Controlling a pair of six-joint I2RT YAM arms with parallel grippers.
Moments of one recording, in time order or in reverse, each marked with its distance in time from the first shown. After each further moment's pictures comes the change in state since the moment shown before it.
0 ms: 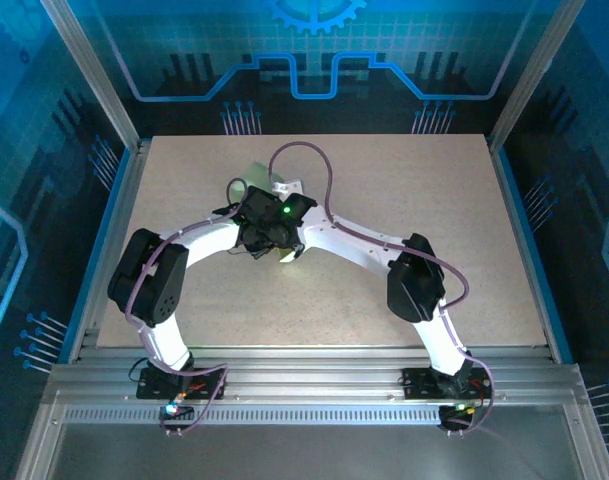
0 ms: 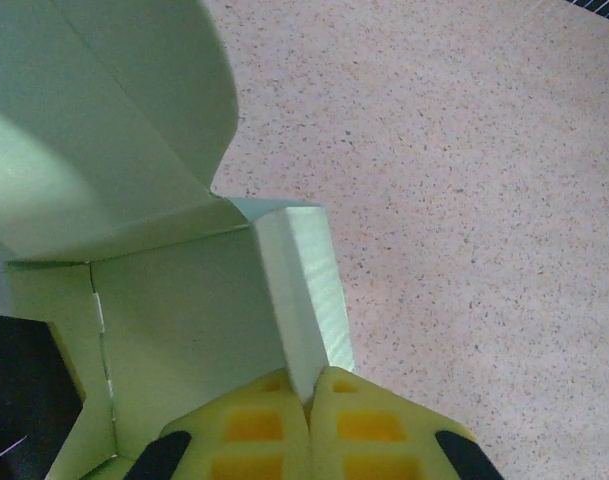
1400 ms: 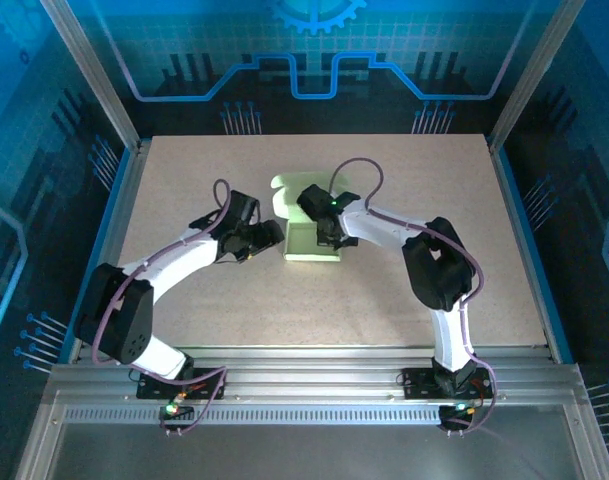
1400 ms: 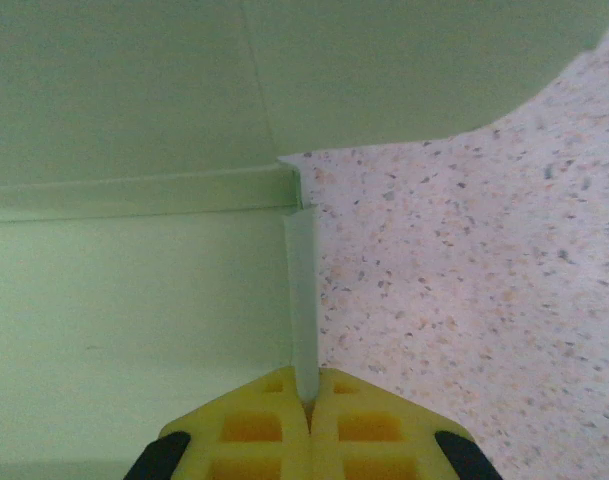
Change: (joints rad) left arm 0.019 -0.275 -0.143 -0.039 -0.030 0.155; right arm -0.285 -0.104 -0.452 0.293 -0.406 0.065
